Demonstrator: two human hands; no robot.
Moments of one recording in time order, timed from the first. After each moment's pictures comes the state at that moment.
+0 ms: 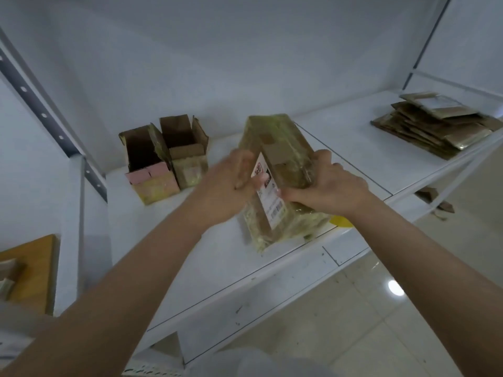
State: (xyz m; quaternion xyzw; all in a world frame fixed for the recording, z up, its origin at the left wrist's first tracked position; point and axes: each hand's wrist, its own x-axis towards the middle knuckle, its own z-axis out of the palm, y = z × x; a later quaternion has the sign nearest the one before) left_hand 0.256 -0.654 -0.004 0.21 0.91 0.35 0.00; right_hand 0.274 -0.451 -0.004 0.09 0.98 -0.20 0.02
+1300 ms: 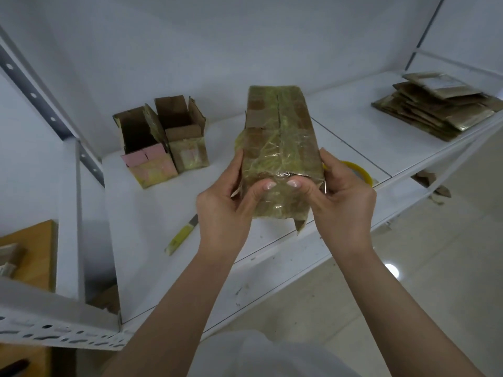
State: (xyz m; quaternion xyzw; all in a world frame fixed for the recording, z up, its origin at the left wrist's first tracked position) left_hand 0.316 -0.633 -0.055 0.12 0.75 0.63 -0.19; right_hand 0.341 -0.483 -0.043 0.03 0.78 -0.54 -0.31
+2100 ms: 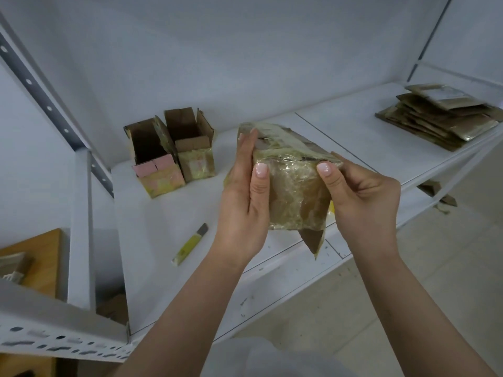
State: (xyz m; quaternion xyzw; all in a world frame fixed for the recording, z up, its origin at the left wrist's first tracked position) left_hand 0.314 -0.633 -0.025 0.20 0.74 0.64 -0.12; right_hand 0.341 -0.480 -0.020 0.01 0.74 -0.59 -0.33
